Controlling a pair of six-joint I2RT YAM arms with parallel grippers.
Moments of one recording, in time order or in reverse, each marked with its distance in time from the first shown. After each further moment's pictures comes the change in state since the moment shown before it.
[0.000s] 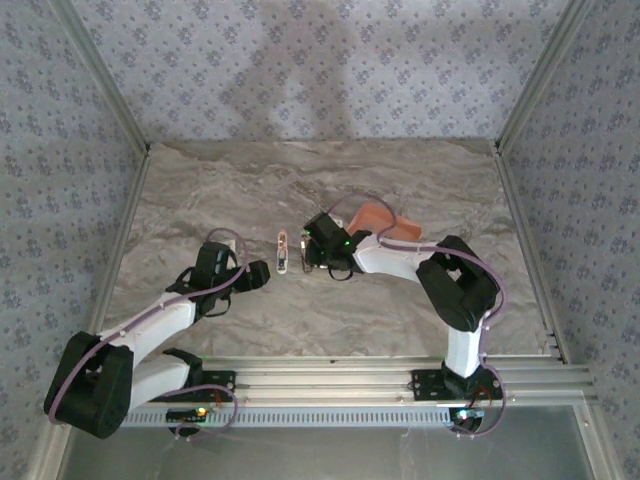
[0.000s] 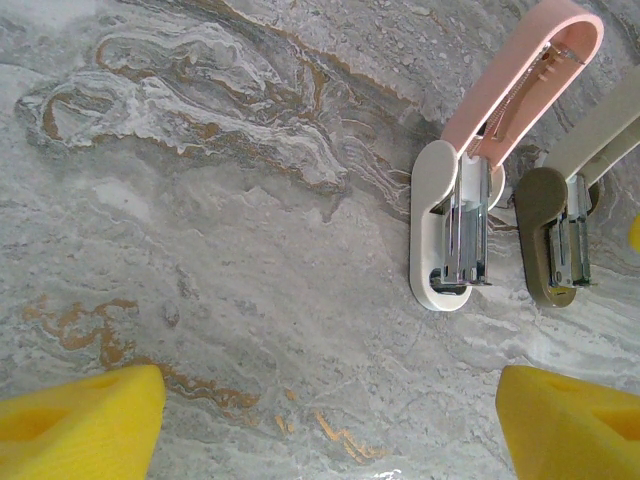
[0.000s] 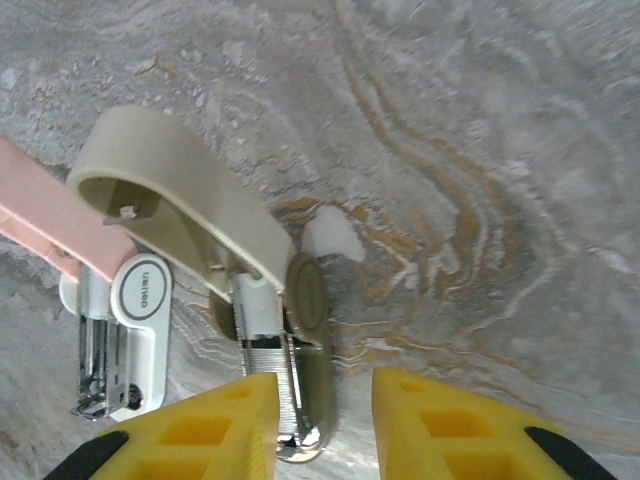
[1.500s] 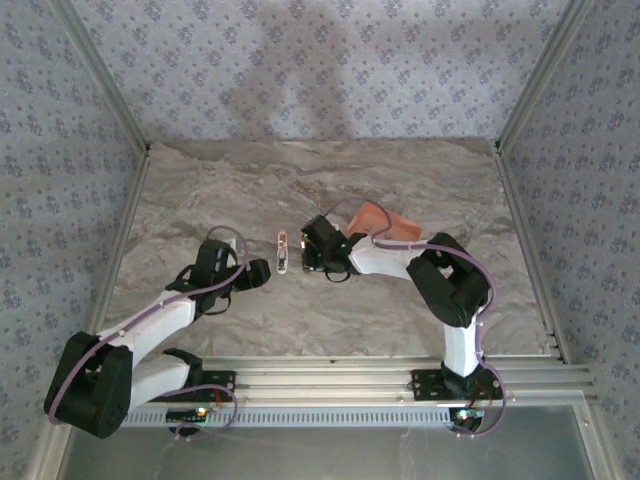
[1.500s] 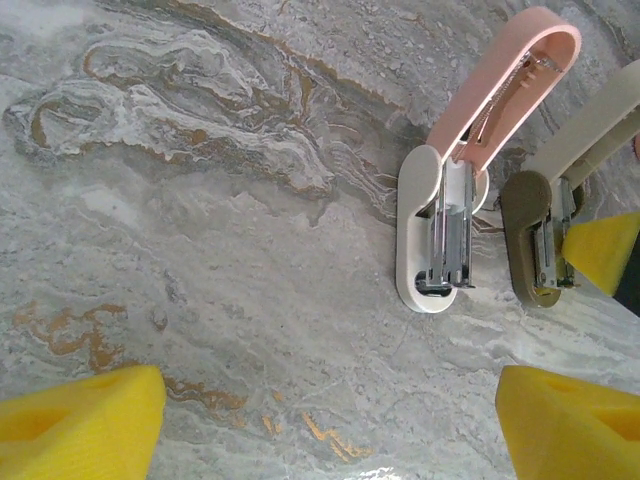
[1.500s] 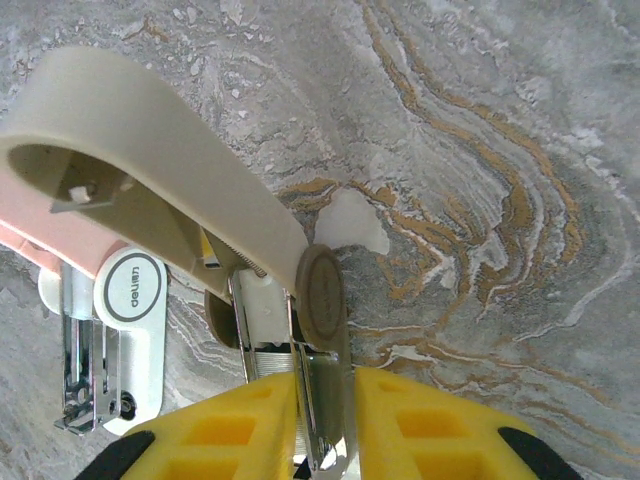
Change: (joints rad) left arm 0.000 0.001 0.027 -0.026 0.013 0.000; right arm 0.004 0.045 0.000 0.040 -0.032 0.013
